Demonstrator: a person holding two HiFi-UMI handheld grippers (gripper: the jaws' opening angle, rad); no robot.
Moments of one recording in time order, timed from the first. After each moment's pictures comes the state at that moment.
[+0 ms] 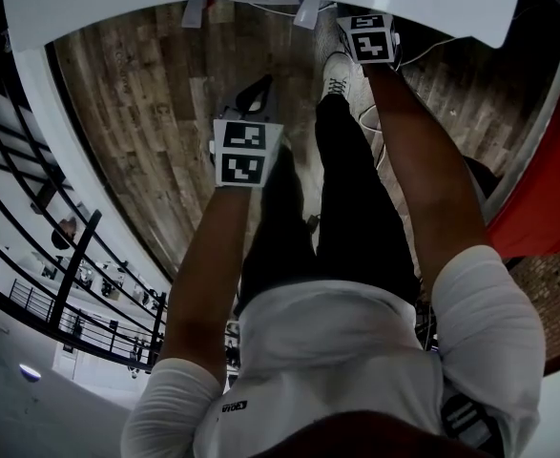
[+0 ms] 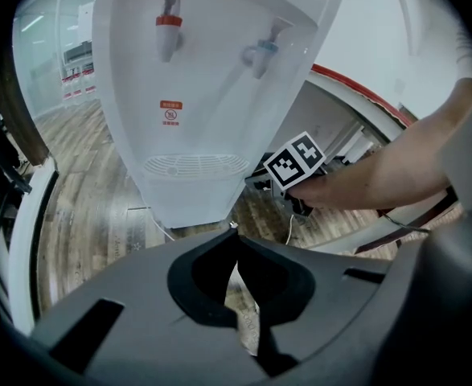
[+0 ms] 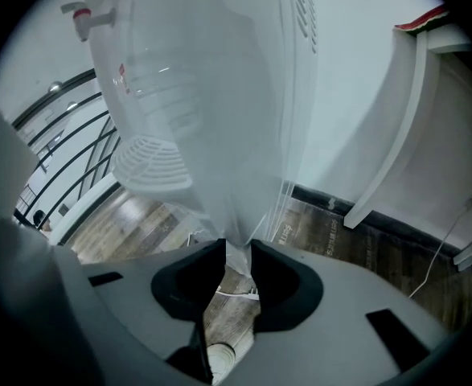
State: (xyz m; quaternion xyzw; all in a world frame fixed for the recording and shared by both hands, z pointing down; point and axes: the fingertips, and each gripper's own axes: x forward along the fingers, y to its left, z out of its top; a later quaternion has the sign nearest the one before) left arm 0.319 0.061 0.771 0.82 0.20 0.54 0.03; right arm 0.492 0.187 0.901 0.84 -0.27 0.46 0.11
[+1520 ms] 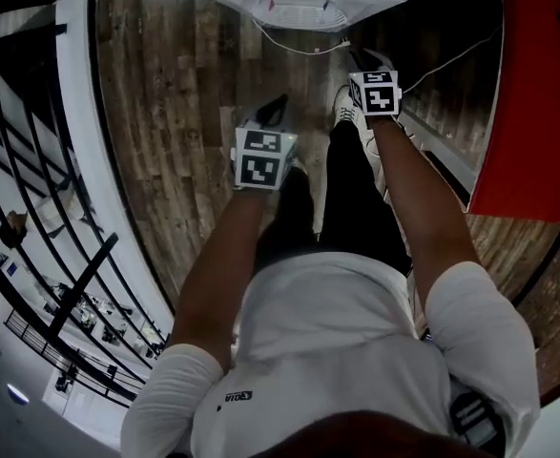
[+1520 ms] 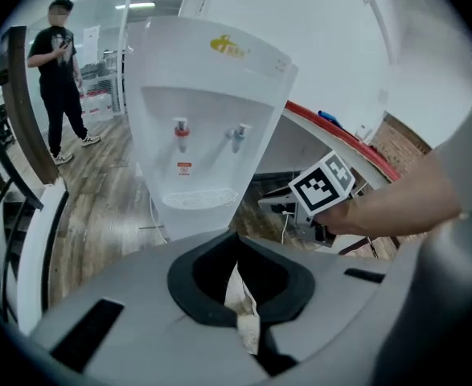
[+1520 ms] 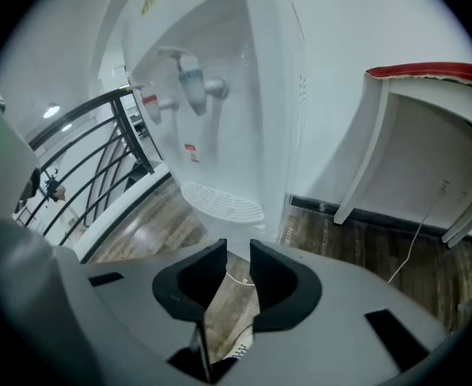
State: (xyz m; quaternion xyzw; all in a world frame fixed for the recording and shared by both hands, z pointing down) left arm 0.292 0.046 0.647 0.85 0.21 0.48 0.02; right arm 0.409 0.187 0.759 0.86 -0.24 0.44 0.07
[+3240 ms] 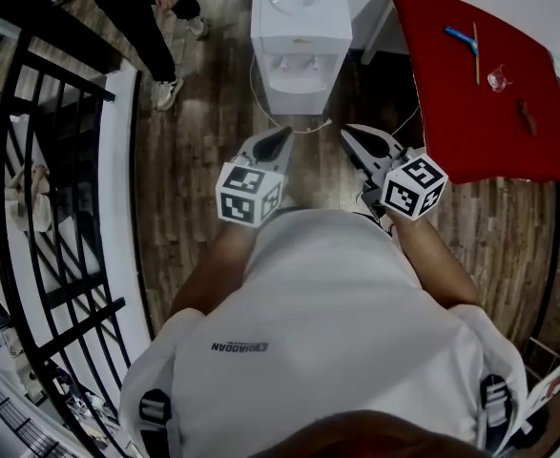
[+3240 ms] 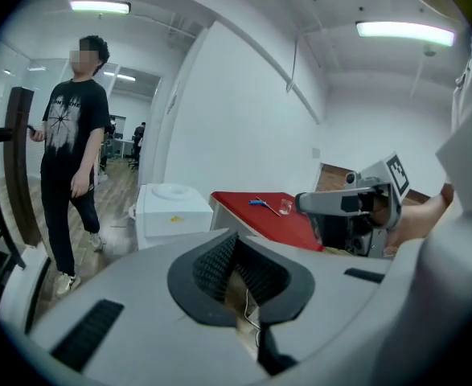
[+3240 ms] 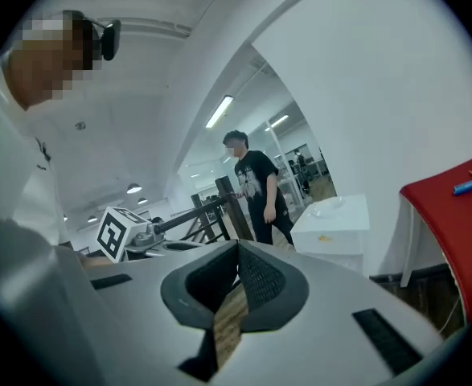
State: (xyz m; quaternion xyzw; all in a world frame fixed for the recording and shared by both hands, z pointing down) left arm 0.165 0.026 0.307 0.92 0.32 0.23 0.05; right arm 0.162 0.113 0.265 0.88 -0.43 0.18 -0.13
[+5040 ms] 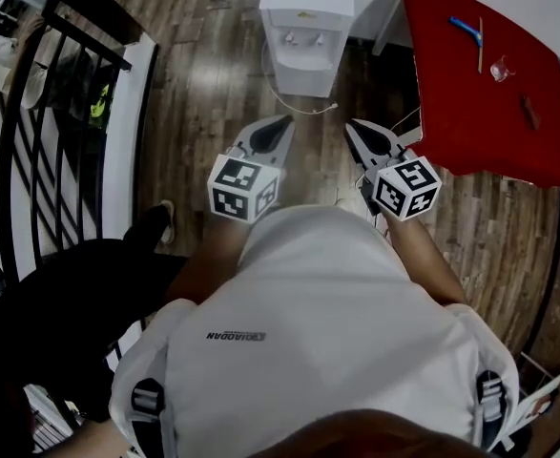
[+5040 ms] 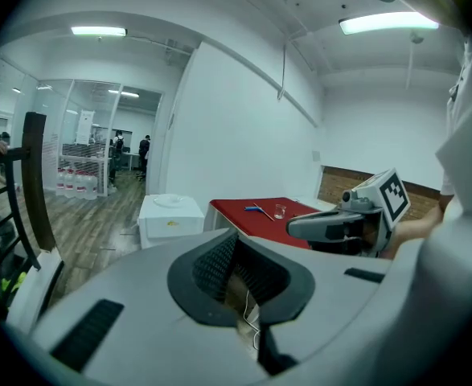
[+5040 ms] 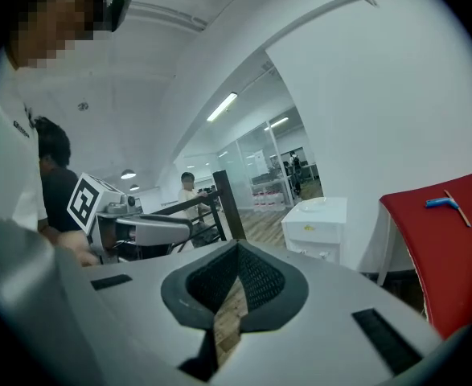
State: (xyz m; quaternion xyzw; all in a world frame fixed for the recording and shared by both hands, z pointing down) left arm 0.064 0.055 0.255 0.93 0.29 0.20 0.03; right arm 0.073 0.154 0.260 0.90 -0.40 0.17 -0.08
